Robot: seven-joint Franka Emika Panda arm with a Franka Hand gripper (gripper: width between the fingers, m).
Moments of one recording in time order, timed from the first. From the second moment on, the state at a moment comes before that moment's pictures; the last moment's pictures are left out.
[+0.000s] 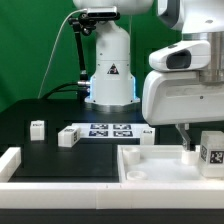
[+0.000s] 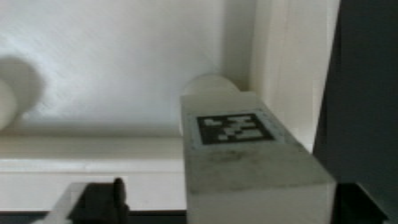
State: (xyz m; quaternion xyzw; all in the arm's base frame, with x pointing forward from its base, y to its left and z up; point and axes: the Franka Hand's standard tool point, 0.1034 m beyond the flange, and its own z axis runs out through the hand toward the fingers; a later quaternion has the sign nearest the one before) arm 0.630 0.116 0.075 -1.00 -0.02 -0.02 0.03
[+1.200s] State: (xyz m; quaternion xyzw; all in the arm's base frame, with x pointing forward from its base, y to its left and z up) arm 0.627 0.109 0.073 -0.87 0.48 0.02 0.07
